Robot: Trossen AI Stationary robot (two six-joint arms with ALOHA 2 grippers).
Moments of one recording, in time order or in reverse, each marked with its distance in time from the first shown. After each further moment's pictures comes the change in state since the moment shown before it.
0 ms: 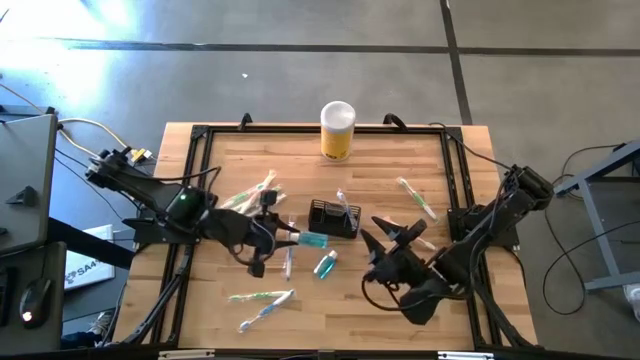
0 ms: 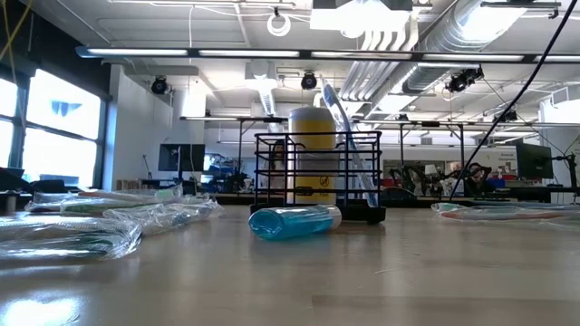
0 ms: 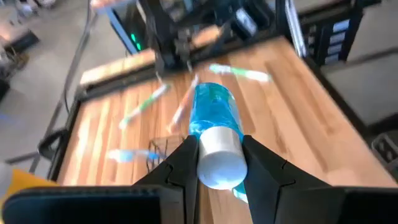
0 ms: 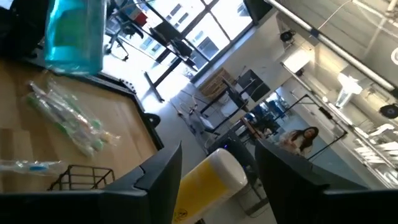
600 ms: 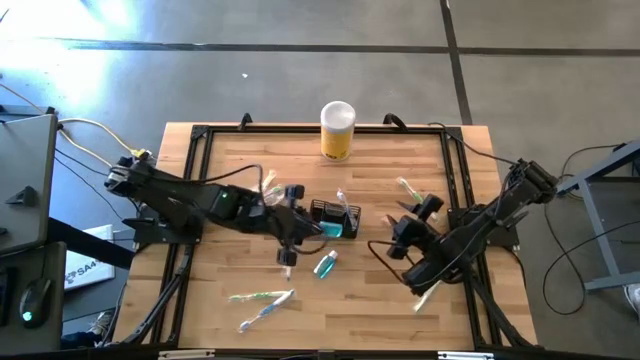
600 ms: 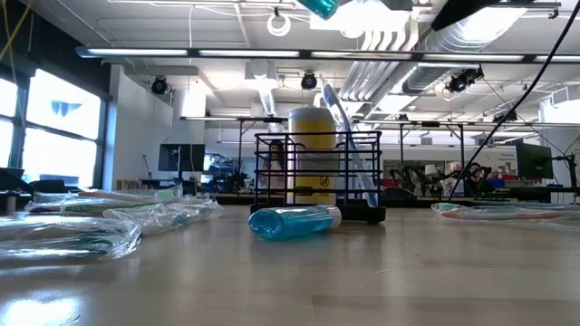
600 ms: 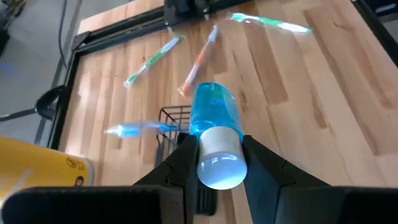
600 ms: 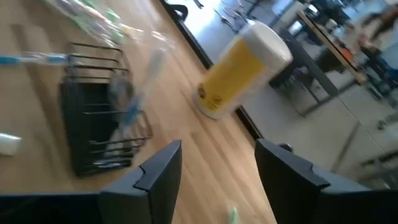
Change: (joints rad) left arm 0.140 0.214 0.125 -0.104 0.070 -0.004; right arm -0.066 -0.069 0.000 -1.128 -0.443 1.208
